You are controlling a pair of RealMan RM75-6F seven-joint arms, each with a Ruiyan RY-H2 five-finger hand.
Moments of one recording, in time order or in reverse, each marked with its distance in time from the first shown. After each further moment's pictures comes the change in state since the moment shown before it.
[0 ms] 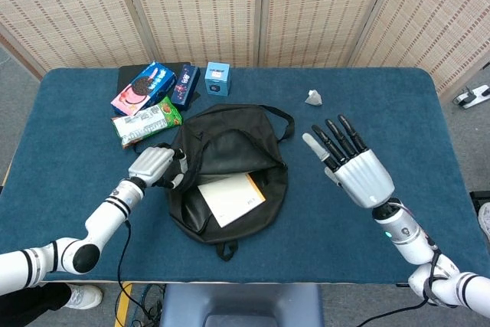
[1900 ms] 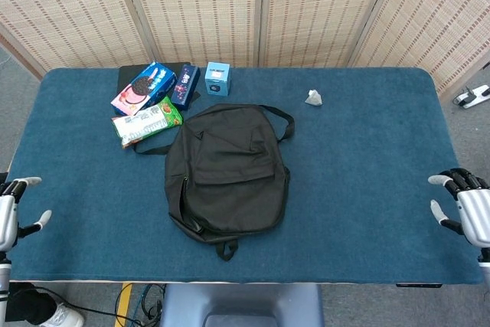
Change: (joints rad) left arm 0.689 0.190 0.159 -0.138 0.372 0.832 -0.049; right arm -0.420 0.292 -0.075 -0.182 0.257 -0.096 0.380
